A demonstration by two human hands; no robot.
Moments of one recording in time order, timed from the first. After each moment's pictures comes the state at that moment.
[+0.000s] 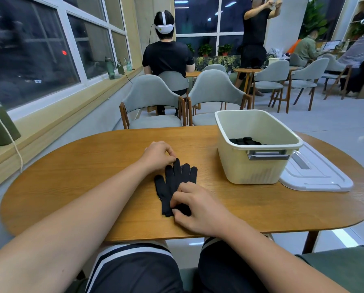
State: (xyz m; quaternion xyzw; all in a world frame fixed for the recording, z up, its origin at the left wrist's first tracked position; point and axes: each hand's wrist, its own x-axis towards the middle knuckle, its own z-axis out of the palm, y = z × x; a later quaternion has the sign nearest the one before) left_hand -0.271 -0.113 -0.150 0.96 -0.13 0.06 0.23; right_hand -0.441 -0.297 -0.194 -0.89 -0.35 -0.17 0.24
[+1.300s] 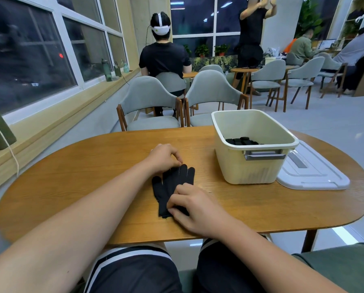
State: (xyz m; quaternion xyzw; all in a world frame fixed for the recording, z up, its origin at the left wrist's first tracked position) left_hand -0.268 -0.134 -0.149 0.96 -0.17 0.03 0.21; right_hand -0.439 -0.299 -0.198 -0.88 -0.37 -0.19 0.23
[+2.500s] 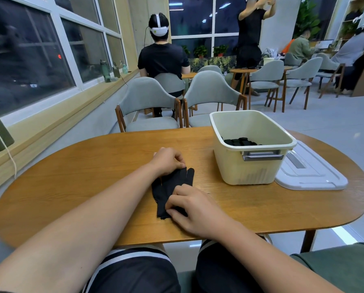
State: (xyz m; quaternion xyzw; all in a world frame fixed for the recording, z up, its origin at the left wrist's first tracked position) left_hand -0.267 -0.152 -0.156 0.97 -0.15 0.01 0.21; right_hand -0.438 -0.299 -0.198 -0.88 -0.36 -0.18 0.24
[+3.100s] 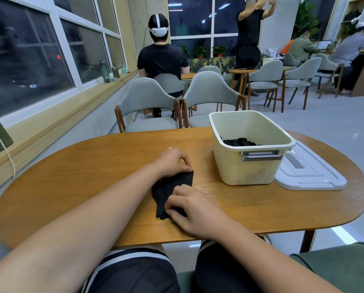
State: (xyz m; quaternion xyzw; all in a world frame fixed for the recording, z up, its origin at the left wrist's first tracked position) left_hand -0.275 -0.163 -0.153 0.95 -0.23 0.00 0.20; right_hand -0.437 -0.298 -0.199 -0.88 -0.36 -0.18 0.24
